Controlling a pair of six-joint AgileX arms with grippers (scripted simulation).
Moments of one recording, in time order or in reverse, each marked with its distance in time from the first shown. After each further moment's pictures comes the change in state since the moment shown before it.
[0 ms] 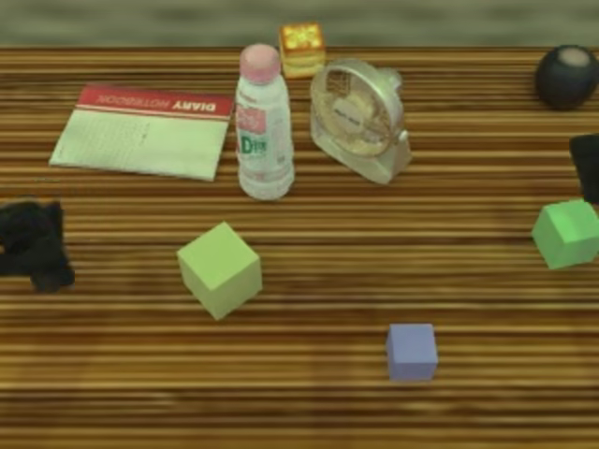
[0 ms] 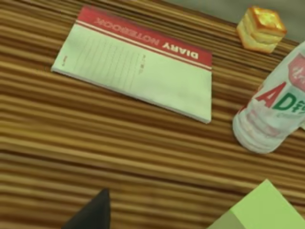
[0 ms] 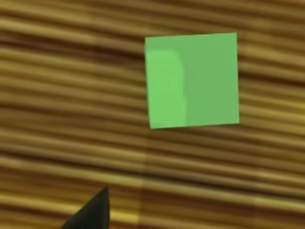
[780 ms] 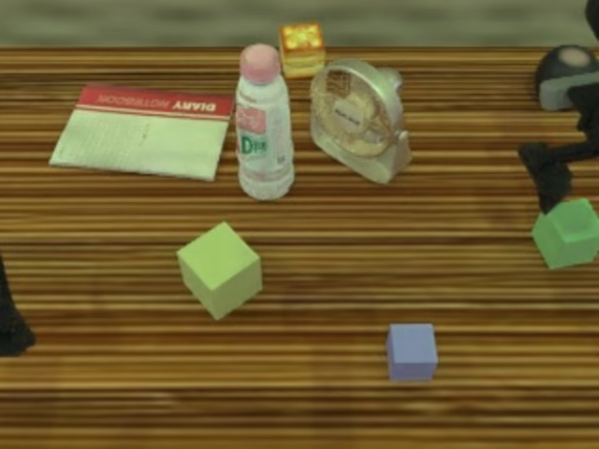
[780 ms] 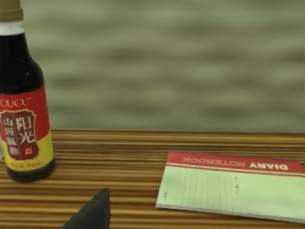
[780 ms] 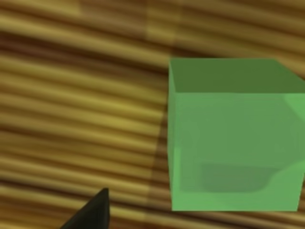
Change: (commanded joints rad) left arm 0.215 -0.557 -0.467 0.358 0.027 0.373; right arm 0.021 0.492 0.425 -0.261 -0.004 -0.031
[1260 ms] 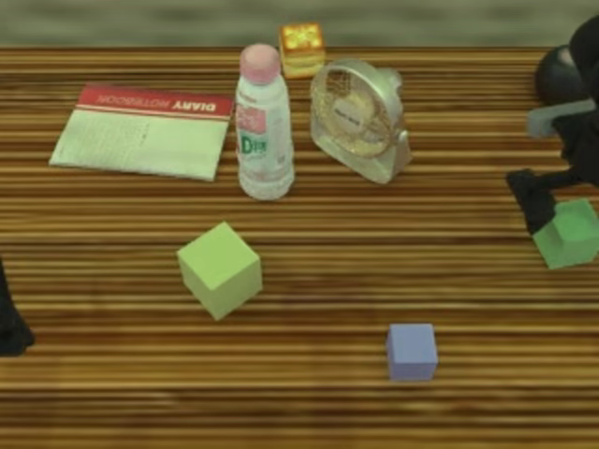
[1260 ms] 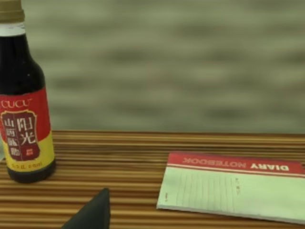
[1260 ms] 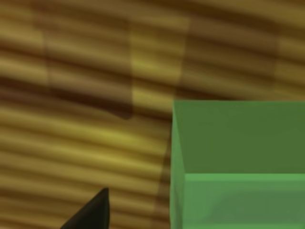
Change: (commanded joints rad) left arm 0.000 0.000 0.000 0.000 0.000 0.000; right arm -0.001 0.066 -0.093 0.162 0.001 0.000
